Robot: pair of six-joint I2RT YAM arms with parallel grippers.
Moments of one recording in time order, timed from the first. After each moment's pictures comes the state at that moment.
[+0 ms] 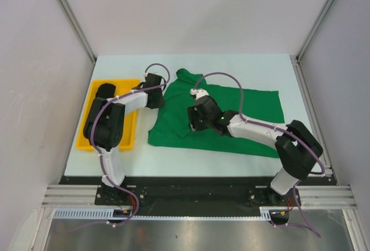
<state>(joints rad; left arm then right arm) -0.32 1.93 1.24 -0.28 -0.14 -0.44 0.81 1.61 1.04 -0.17 0.11 0.43</state>
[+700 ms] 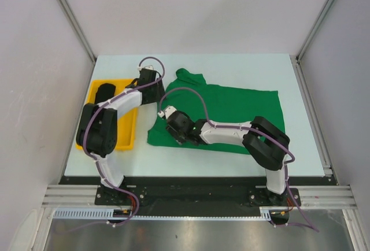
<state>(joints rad) -0.29 1.83 1.24 -0.28 -0.13 -0.45 1.04 1.91 1.25 -0.22 0.27 0.12</state>
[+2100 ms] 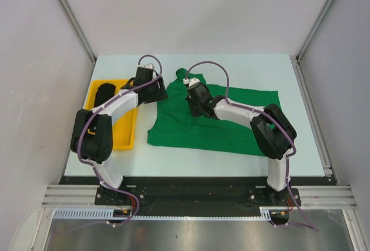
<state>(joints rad) -0.29 1.73 1.22 -0.29 0.00 -0.45 0.74 1.94 1.36 -0.22 0.16 0.24</state>
